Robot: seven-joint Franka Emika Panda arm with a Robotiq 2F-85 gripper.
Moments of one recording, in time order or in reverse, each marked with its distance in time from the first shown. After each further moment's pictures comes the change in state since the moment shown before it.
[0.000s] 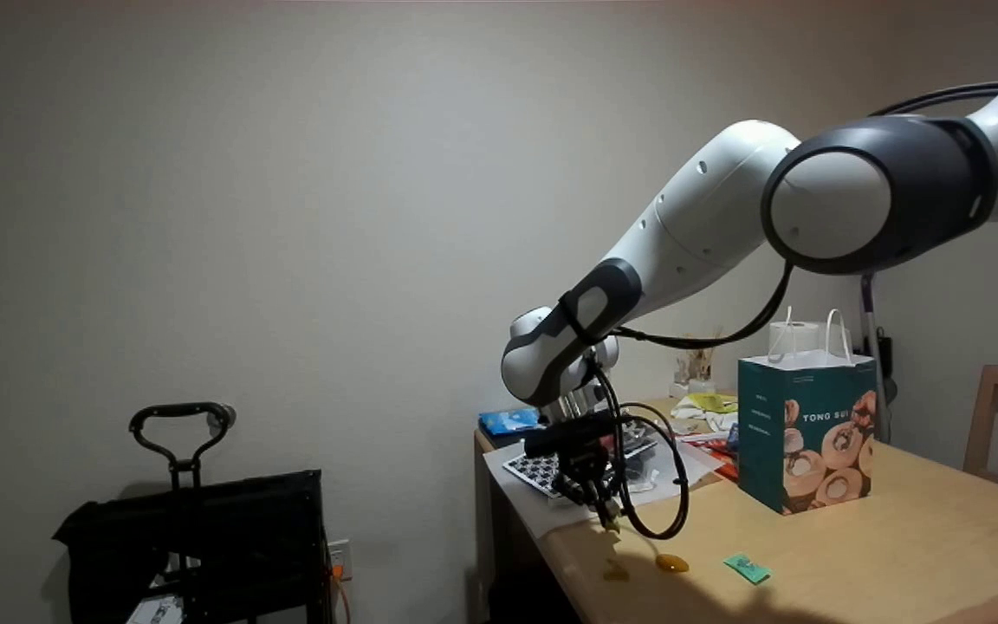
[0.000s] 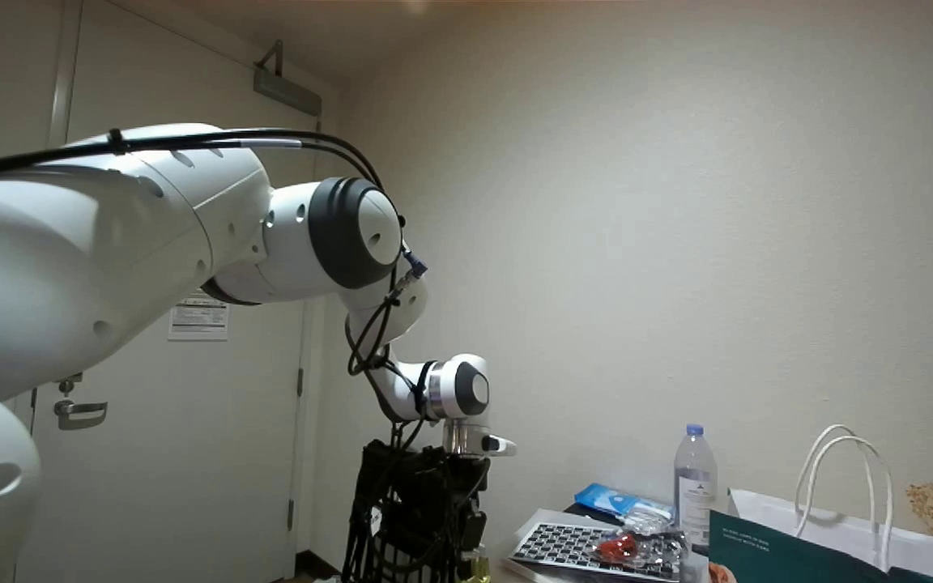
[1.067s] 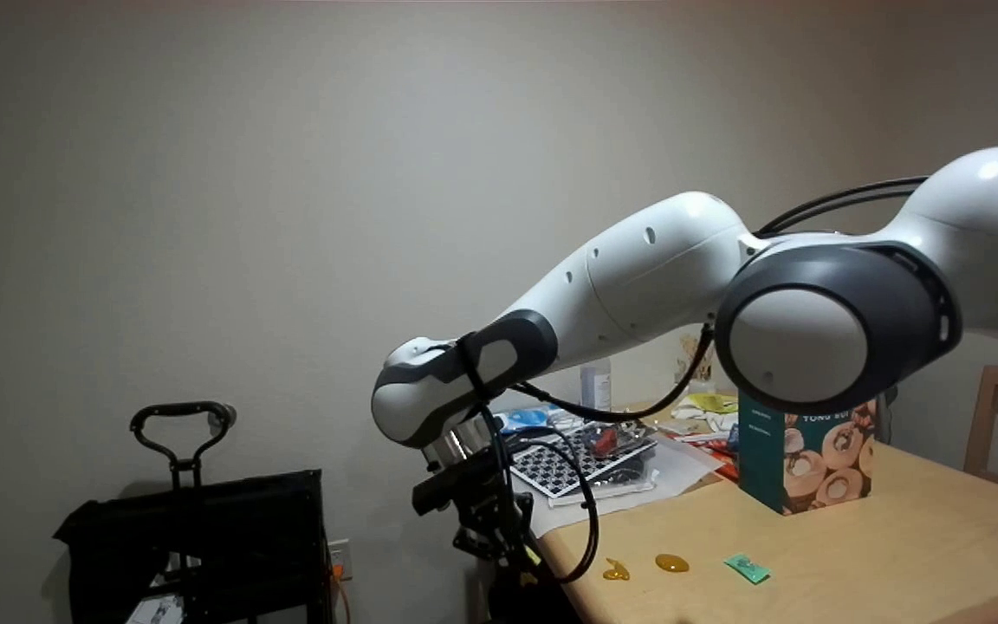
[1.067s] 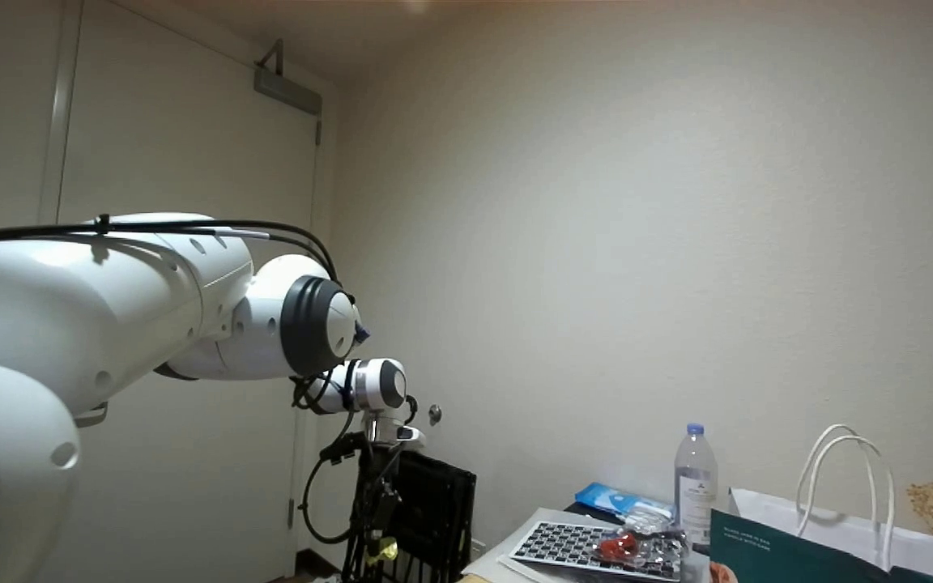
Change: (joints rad) arm 0.185 0.276 0.080 0.493 -0.027 -0.362 0.003
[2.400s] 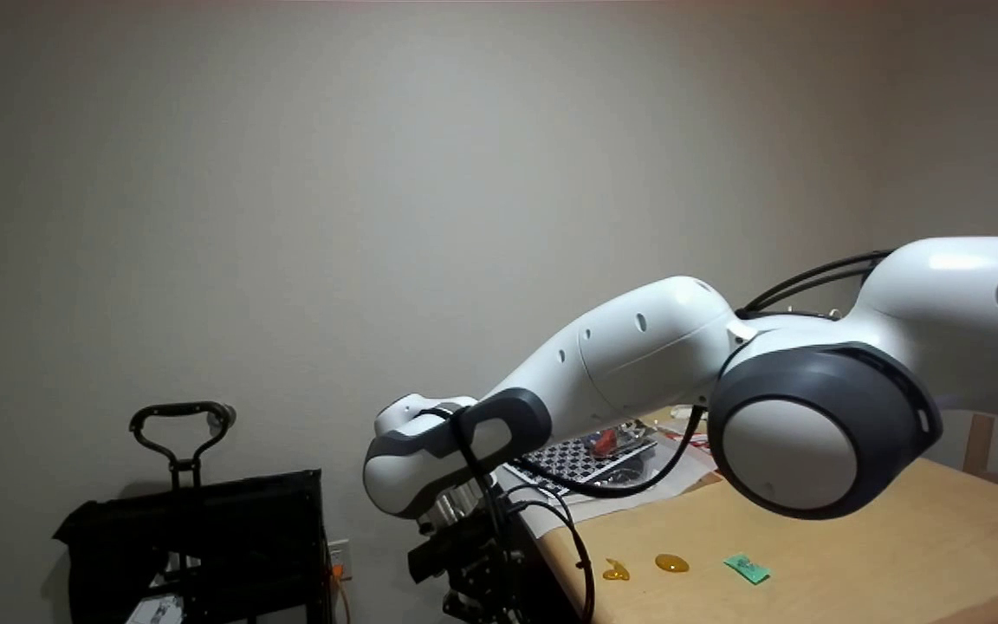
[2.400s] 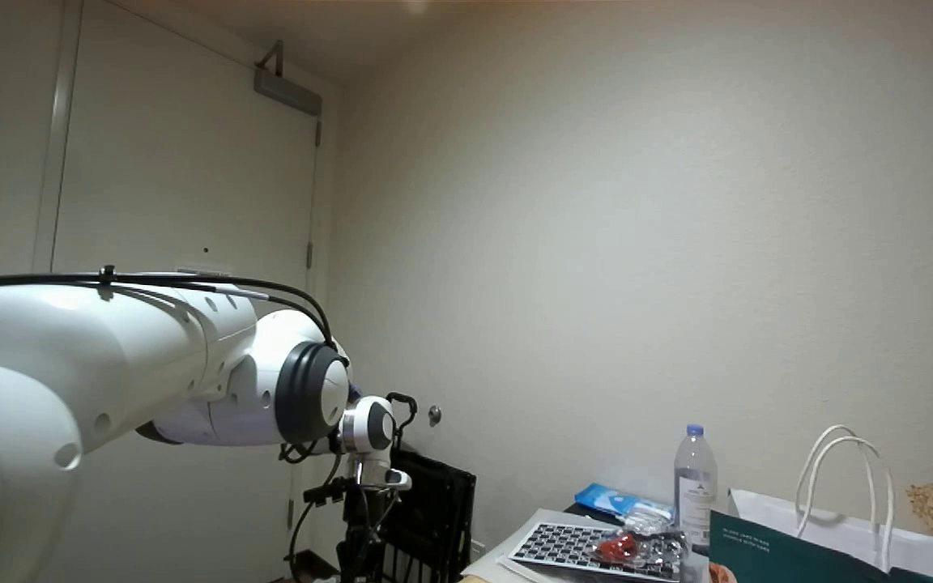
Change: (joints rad) arm 0.010 0.206 0.034 0.176 0.001 0.026 -0.096
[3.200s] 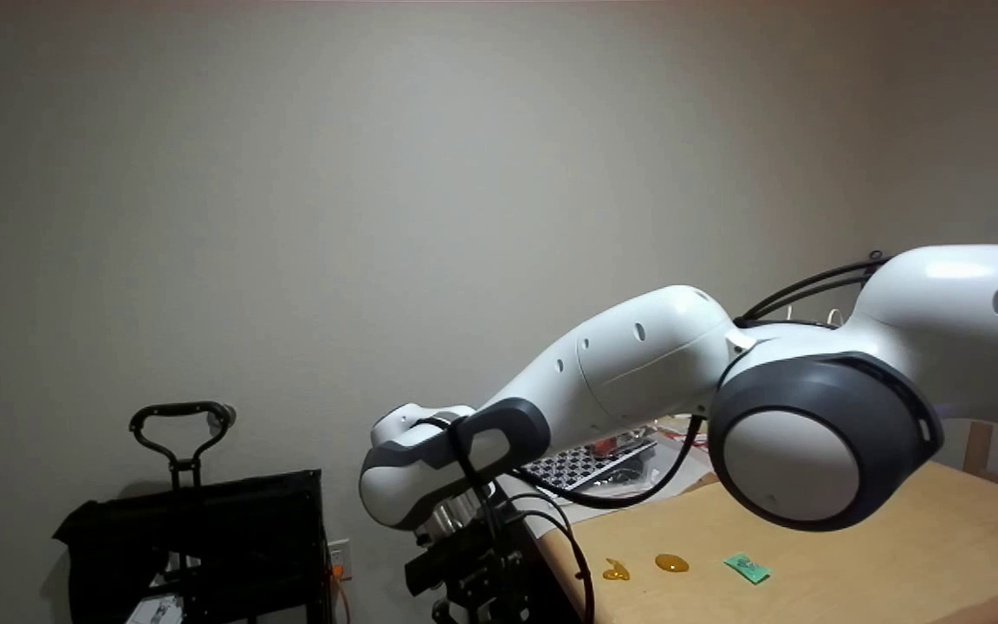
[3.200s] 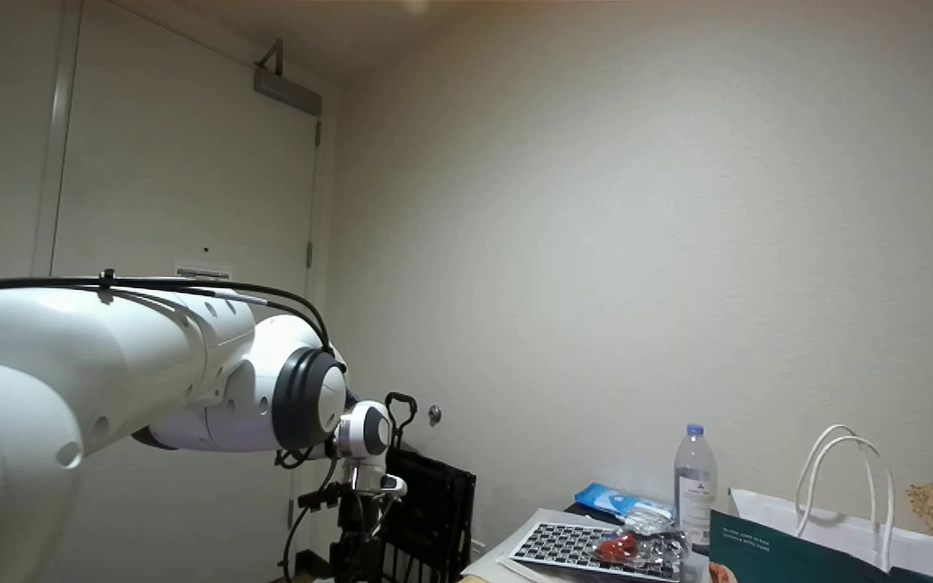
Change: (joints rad) arm 0.007 0.019 0.009 0.011 0.000 -0.004 0.001
